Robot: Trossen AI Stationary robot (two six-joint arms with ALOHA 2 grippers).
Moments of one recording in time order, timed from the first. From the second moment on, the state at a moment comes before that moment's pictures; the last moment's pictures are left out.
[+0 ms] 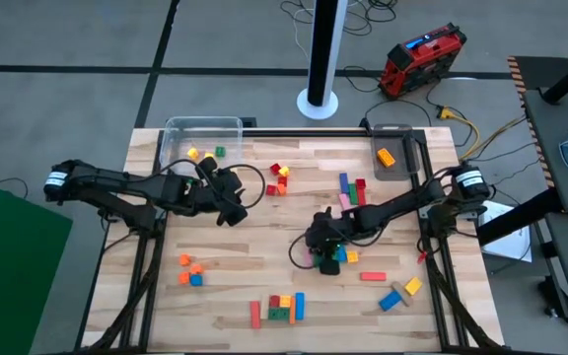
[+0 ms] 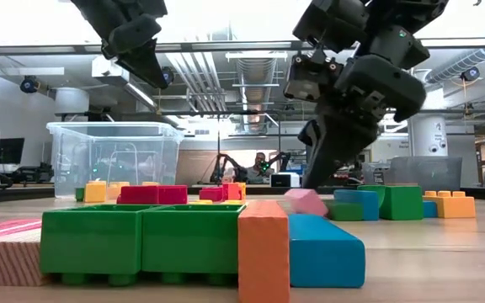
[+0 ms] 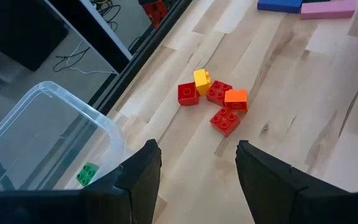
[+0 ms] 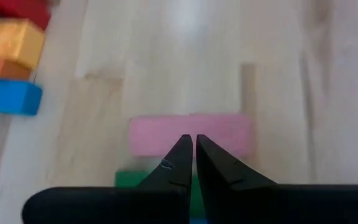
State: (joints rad) left arm -0.10 1.23 0.99 -0.73 -0.70 -0.36; right arm 0.15 1.75 0.92 -0.13 -0.09 0.14
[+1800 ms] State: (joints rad) left arm -0.12 1.23 0.99 -0.78 -0.70 -0.35; right arm 0.23 1.94 1.38 -0.70 0.01 0.01
